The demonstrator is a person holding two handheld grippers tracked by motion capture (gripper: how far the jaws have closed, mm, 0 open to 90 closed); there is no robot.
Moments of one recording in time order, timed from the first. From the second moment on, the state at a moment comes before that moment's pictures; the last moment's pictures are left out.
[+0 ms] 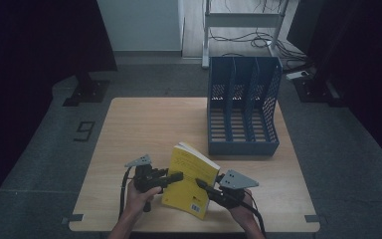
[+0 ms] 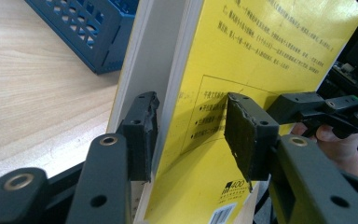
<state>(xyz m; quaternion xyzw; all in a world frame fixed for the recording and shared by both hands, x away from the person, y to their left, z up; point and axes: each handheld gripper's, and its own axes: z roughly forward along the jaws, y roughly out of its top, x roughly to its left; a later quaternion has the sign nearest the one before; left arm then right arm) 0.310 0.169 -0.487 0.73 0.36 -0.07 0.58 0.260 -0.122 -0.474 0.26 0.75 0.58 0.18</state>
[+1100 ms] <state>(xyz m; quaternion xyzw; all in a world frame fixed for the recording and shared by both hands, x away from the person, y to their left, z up) 0.303 0.160 -0.485 0.73 0.34 -0.07 0.59 0.259 -0.124 -0.469 0.28 0.74 0.59 0.17</state>
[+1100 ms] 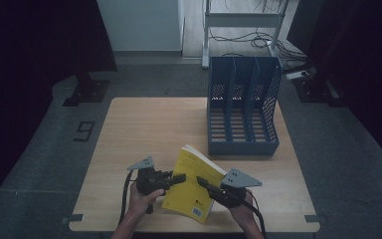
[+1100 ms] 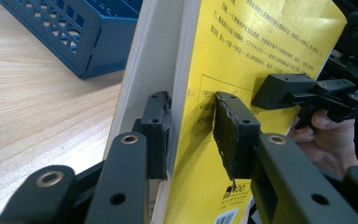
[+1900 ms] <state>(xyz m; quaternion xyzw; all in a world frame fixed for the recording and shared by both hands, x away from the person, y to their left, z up) 0.303 0.156 -0.487 0.73 0.33 -0.07 0.60 0.254 -0.127 -0.458 0.26 0.75 0.58 0.20</state>
